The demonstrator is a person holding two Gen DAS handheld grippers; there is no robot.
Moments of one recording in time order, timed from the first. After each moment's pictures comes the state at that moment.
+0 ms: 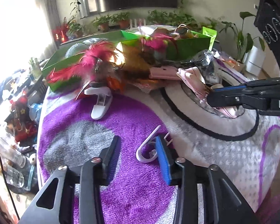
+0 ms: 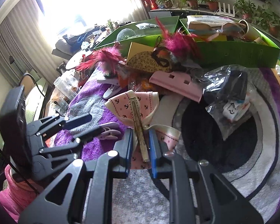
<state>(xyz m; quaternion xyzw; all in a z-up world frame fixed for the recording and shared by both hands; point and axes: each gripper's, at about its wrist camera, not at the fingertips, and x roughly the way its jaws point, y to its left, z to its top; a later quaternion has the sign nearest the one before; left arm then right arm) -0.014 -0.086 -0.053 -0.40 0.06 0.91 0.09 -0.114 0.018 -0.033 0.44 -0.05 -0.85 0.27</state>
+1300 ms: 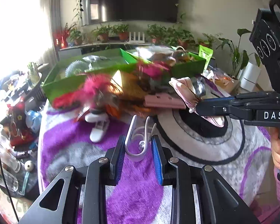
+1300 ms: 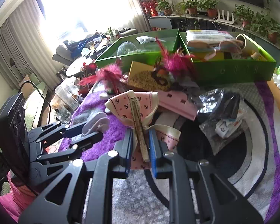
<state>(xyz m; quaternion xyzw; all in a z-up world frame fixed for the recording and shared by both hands) -0.020 -0.088 -0.013 -0.36 0.02 0.93 0.10 -0.123 0.022 -0.001 0.42 -0.05 -0.87 0.27</state>
